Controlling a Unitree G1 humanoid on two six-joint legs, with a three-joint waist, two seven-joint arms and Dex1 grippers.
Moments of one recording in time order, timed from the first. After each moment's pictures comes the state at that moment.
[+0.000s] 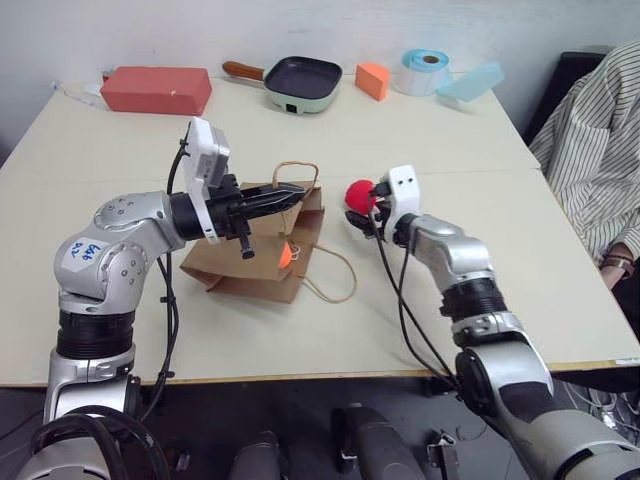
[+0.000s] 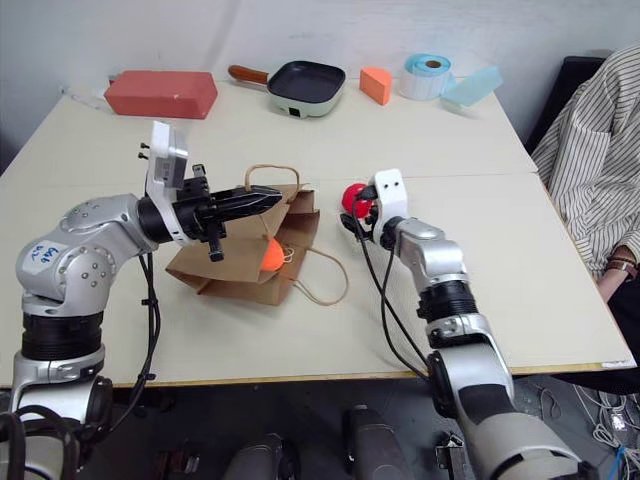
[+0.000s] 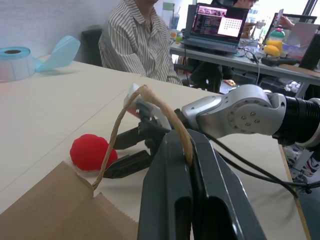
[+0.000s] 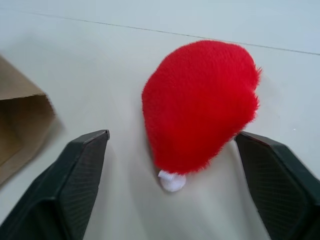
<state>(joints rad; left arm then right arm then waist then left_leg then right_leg) -0.70 0.60 0.10 -0.15 -0.67 0.74 -0.87 -0.93 -0.19 -0.02 0.68 0.18 0.47 0.36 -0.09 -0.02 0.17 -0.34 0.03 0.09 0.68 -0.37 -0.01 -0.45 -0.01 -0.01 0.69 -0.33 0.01</state>
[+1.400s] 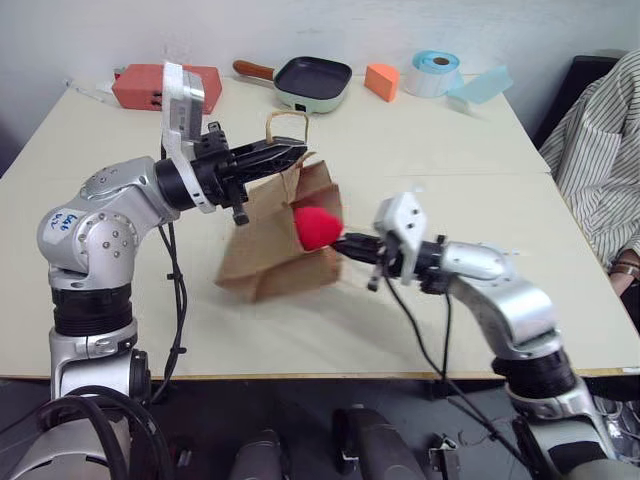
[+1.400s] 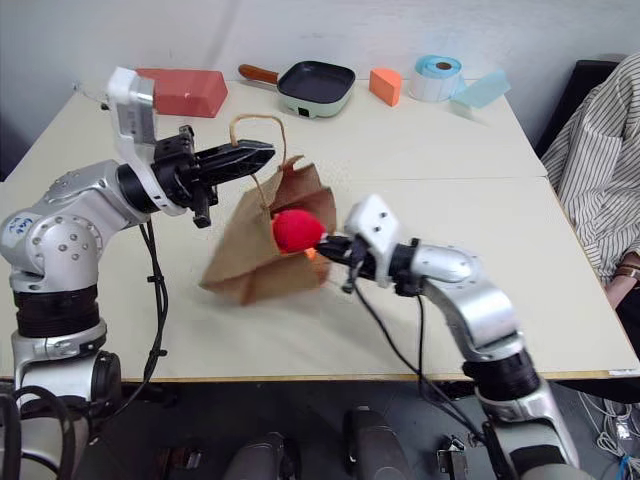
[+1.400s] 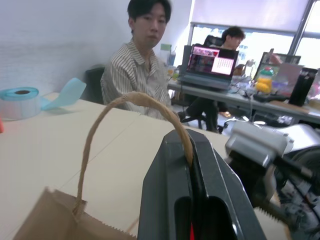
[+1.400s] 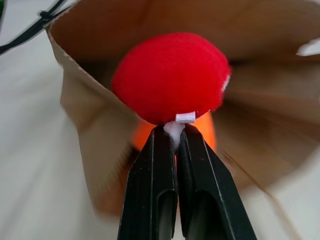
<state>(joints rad) -0.83 0.57 0.18 -0.10 -0.79 0.82 -0.85 -0.61 -0.40 0.24 -0.23 0.30 0.51 0.79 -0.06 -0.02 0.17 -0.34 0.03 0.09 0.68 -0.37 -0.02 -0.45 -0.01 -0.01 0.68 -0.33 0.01</state>
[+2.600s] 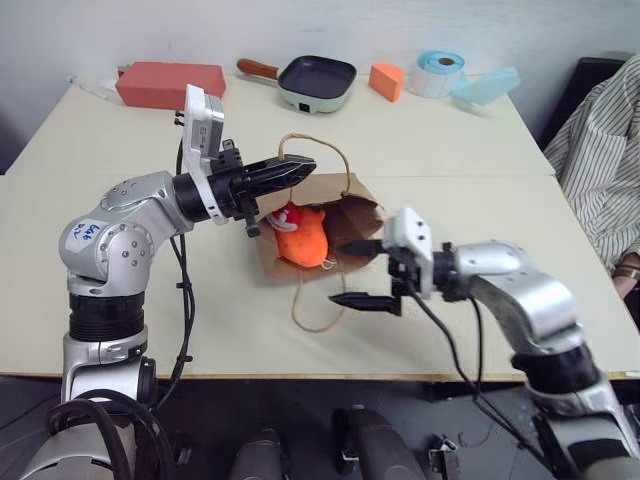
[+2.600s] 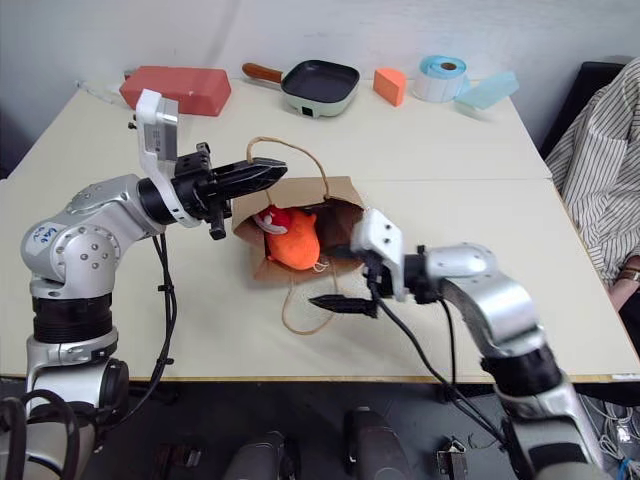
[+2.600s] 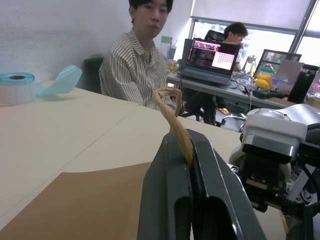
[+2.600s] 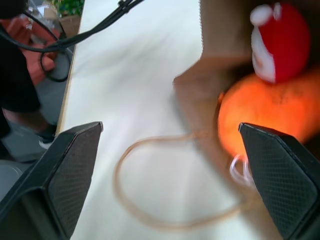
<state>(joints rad) -0.79 0.54 0.13 -0.09 -0.74 0.78 -0.86 -0.51 -0.59 0.11 -0.35 0.47 0.75 1.03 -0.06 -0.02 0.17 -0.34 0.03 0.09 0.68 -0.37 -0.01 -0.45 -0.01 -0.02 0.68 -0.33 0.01</state>
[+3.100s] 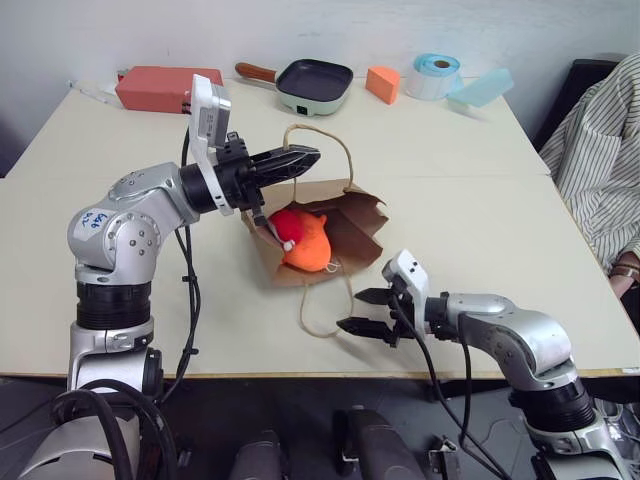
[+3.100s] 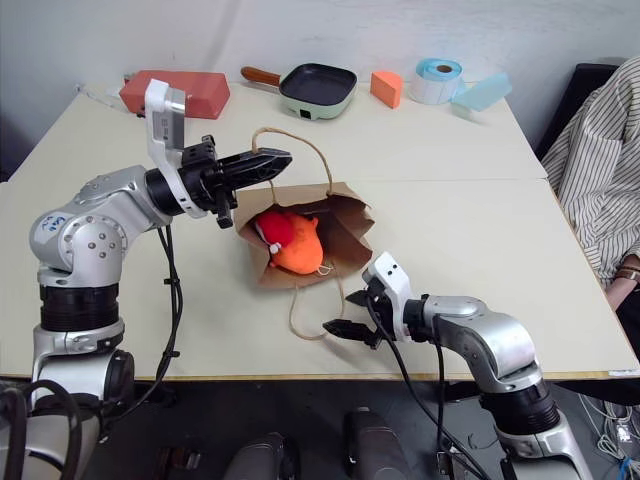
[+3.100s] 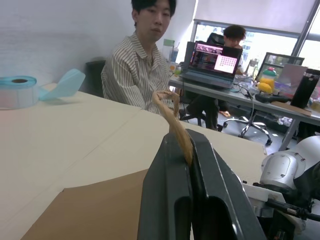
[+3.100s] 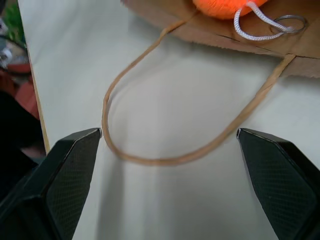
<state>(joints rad) -0.85 0.52 0.12 -0.02 -0.72 0.77 -0.84 -0.37 -0.47 0.08 -0.31 0.57 1.08 0.75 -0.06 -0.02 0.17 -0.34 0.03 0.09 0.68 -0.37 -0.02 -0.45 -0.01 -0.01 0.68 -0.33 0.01</state>
